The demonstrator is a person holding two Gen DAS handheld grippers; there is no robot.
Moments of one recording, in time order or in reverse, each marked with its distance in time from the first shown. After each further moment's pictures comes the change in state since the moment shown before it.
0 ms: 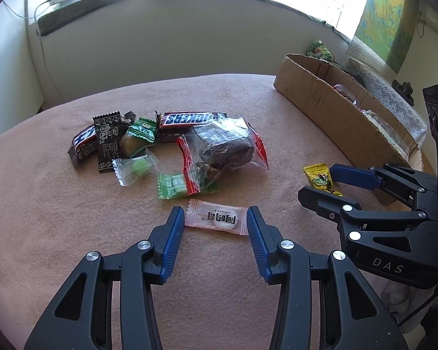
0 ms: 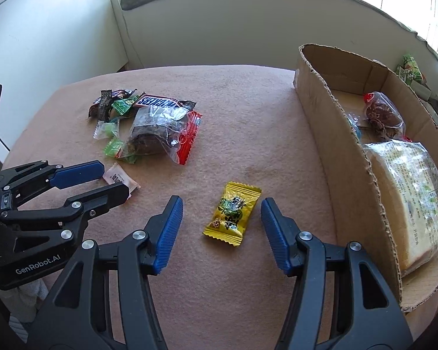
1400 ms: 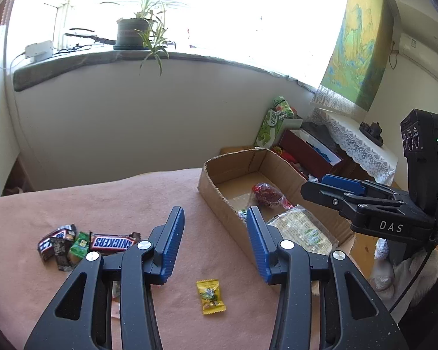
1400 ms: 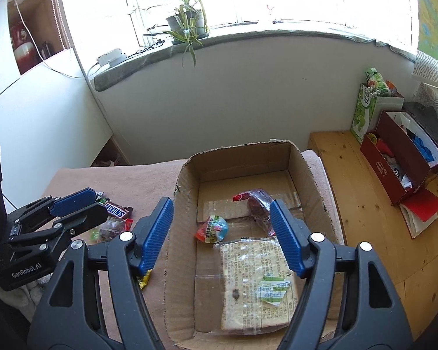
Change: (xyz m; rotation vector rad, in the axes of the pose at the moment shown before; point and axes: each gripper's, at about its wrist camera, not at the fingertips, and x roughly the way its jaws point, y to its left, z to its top) left arm -0.049 -0.071 0.088 -0.015 -0.228 -0.131; right arm -0.111 -0.141 0.063 0.124 -0.211 0.064
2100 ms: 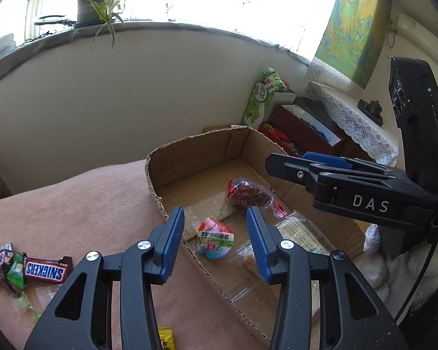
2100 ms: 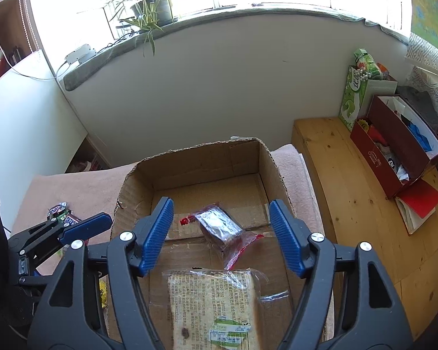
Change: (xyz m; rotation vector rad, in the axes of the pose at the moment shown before) left arm 0.100 -0.051 0.016 0.050 0.115 -0.041; right arm 0.062 -0.062 0.023 0.076 0.067 -0.080
